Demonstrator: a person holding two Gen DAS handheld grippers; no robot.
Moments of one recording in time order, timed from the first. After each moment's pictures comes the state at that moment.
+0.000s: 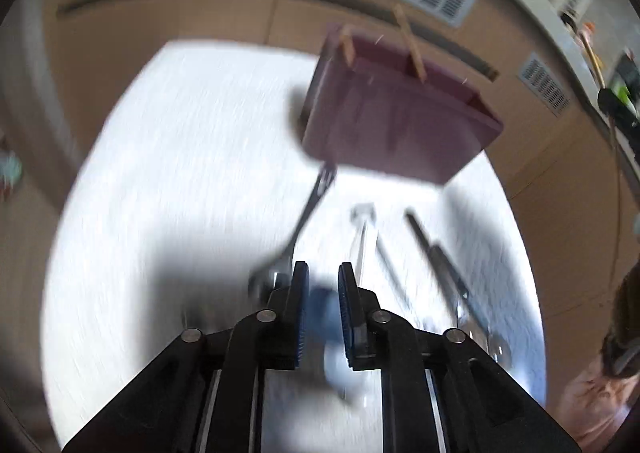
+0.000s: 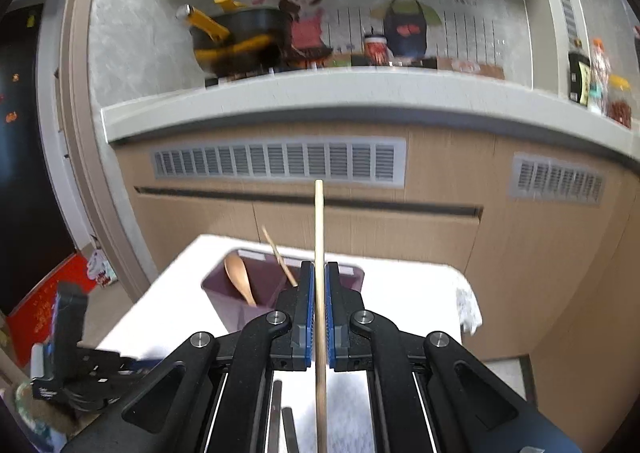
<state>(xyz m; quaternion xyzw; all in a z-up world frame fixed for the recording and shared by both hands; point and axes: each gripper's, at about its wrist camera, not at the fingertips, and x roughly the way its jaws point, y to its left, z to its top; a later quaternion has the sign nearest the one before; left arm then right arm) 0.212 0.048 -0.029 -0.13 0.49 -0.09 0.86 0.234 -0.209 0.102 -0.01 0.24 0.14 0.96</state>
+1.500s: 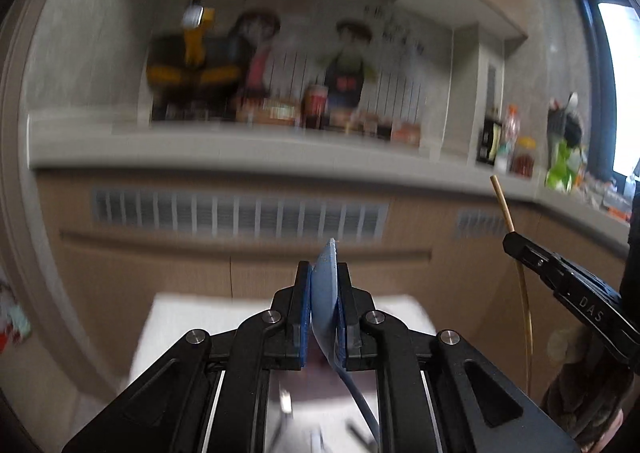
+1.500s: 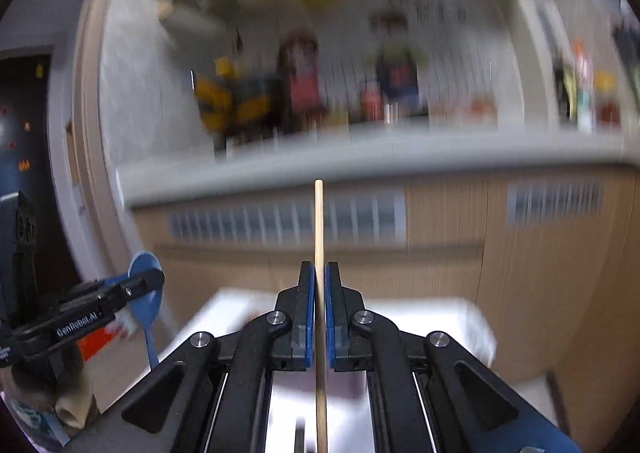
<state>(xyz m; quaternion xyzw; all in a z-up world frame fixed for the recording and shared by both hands) 0.221 0.010 0.167 -0.05 0.14 -0.11 0.98 0.215 -0.223 0.152 0.05 0.11 0.15 0.98</state>
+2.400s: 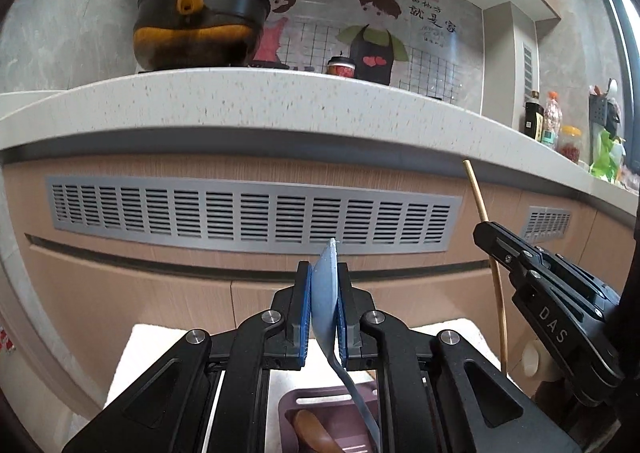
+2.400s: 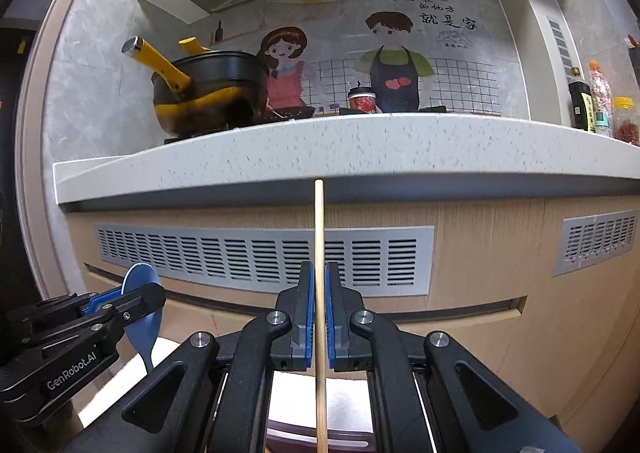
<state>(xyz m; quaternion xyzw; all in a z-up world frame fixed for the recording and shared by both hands) 0.373 0.011 0.082 -0.04 0.16 -0.09 0.98 0.376 -0.159 0.091 0.02 0.10 0.10 0.99</state>
